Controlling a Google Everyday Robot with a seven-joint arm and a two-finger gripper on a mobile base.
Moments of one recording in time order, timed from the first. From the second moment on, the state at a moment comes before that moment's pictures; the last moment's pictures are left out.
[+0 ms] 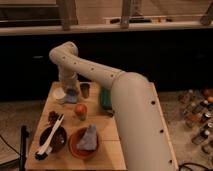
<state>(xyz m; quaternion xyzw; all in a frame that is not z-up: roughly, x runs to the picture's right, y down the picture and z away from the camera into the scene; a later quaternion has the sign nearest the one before) -0.200 0.013 0.820 -0.21 -0.28 -0.64 0.69</state>
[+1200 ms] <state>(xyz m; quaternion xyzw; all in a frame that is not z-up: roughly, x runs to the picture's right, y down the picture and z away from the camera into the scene) -0.244 -0.013 0.828 -0.22 -0.28 -0.57 0.74</state>
